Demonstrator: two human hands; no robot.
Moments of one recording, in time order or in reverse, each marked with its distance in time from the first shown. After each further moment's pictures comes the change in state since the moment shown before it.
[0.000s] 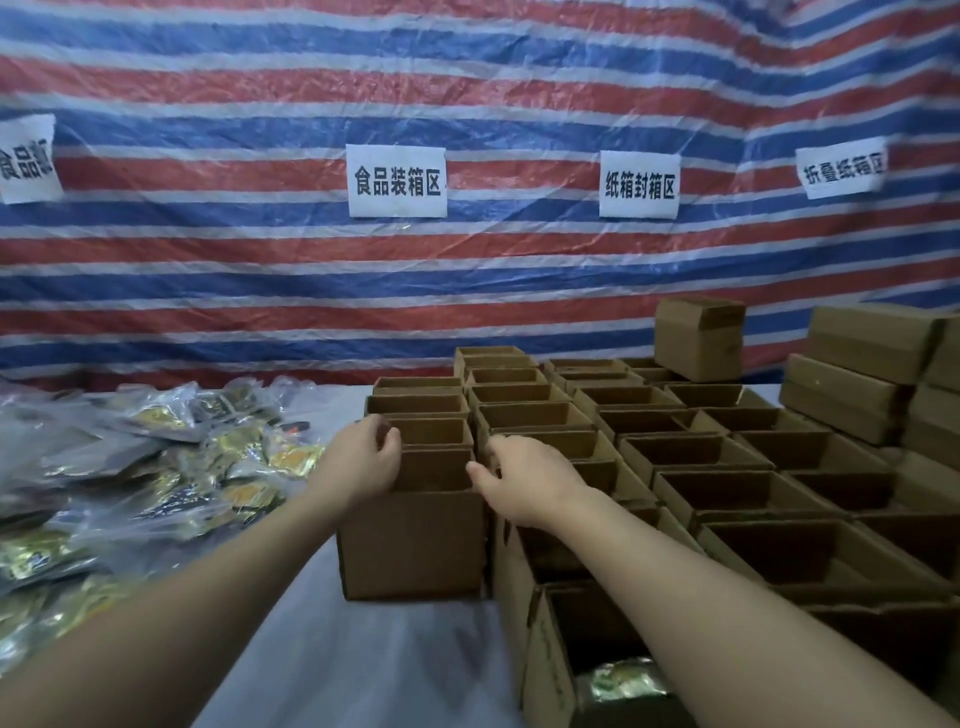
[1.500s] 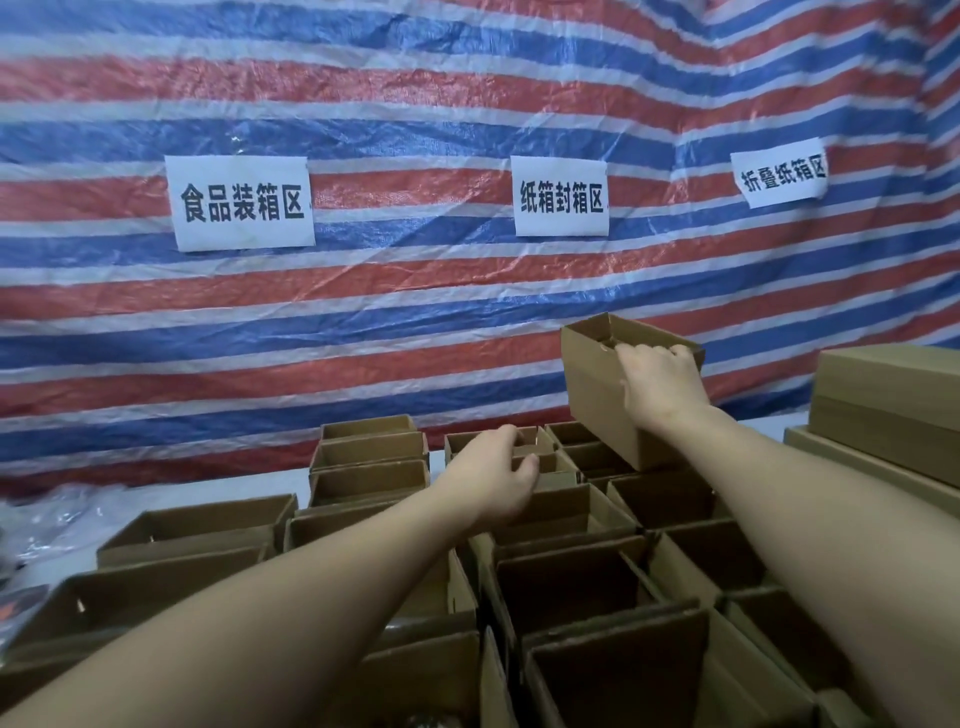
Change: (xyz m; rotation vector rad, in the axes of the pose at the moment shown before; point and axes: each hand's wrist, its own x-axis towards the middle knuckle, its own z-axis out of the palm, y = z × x) left_hand 0.221 0.232 0.239 -0.100 -0.383 0.297; right_hand 0.291 0.367 -0.121 -0.475 0.453 0.187
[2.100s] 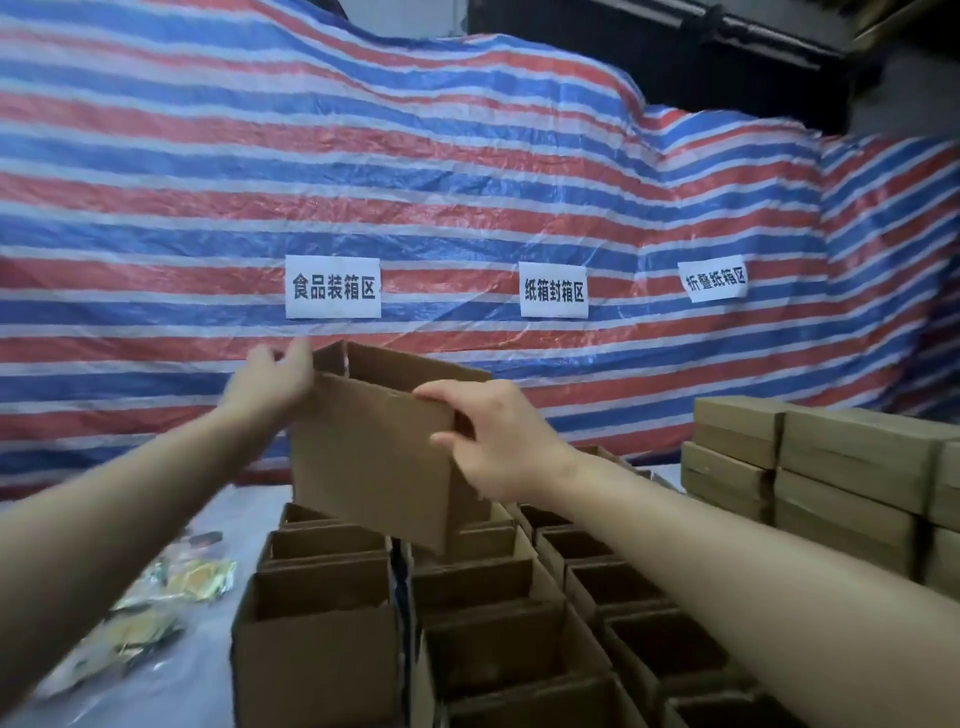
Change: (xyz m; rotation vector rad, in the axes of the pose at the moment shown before) left_hand -0.315 0.019 -0.277 -0.251 0.675 -0.362; right_hand -0.289 -0.213 -0.350 0.715 -0.020 -0.544
